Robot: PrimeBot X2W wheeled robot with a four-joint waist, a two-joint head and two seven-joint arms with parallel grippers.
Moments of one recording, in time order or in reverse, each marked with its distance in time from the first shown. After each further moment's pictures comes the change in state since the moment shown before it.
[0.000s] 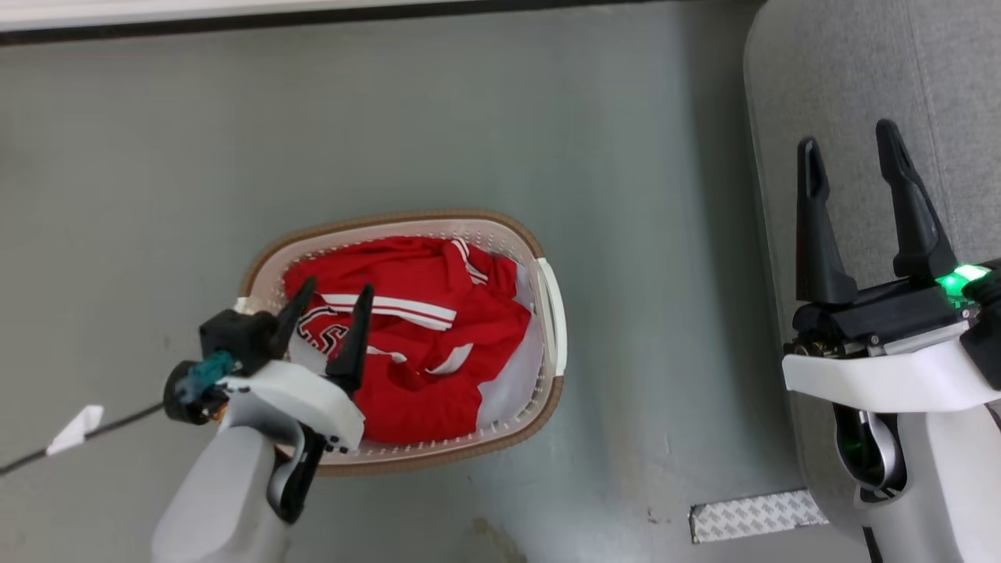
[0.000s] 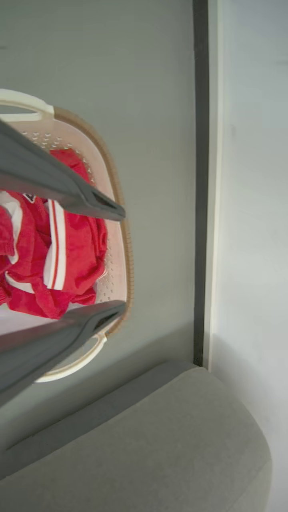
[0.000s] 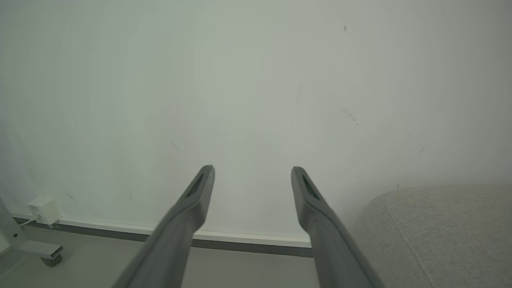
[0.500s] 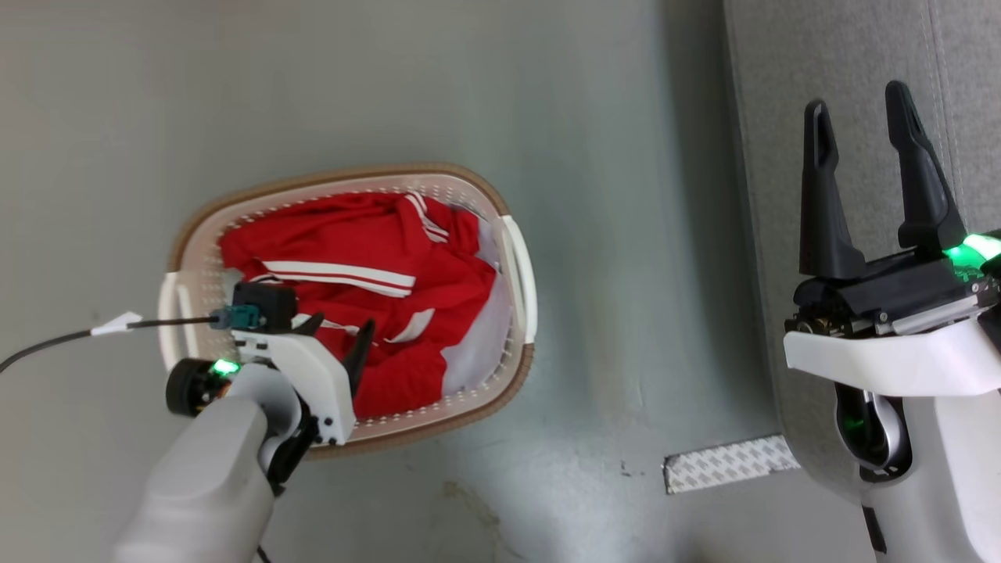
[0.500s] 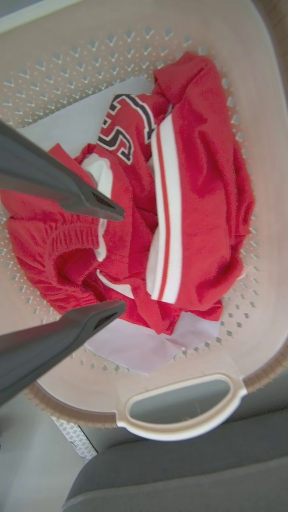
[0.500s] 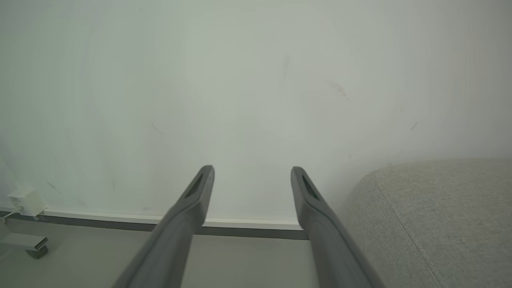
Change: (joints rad) left arm -0.218 0.067 -0.316 0.335 -0.267 0.000 0.214; right arm -0.049 0.000 0.017 -0.029 0.037 0.000 0.000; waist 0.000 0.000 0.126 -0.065
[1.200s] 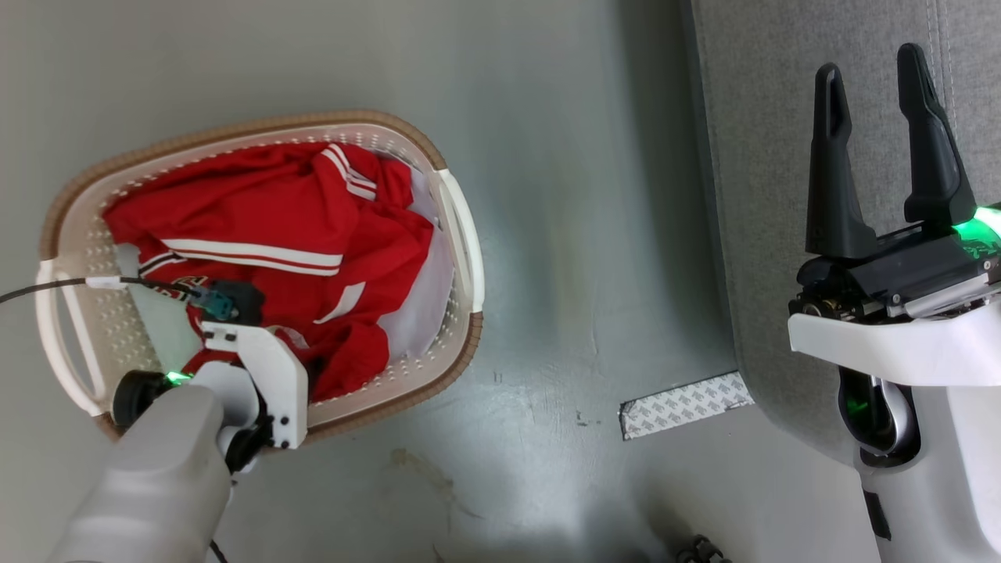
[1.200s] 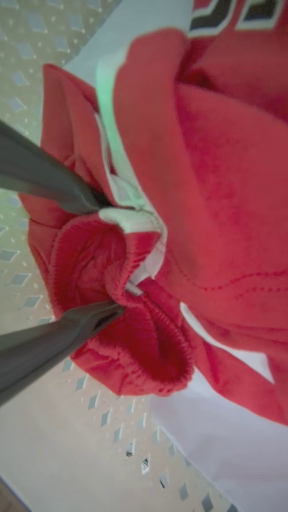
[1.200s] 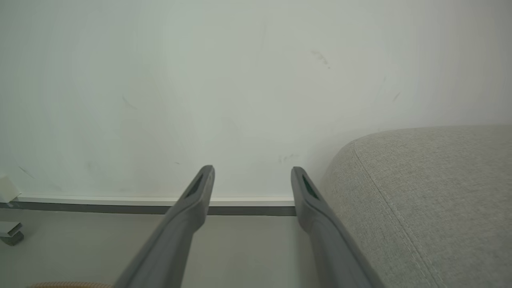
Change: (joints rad) left arm -0.108 0.058 -0.193 0.189 -0.132 0.000 0.212; right arm -0.040 0.000 0.015 -0.035 0.054 0.000 0.000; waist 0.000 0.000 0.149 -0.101
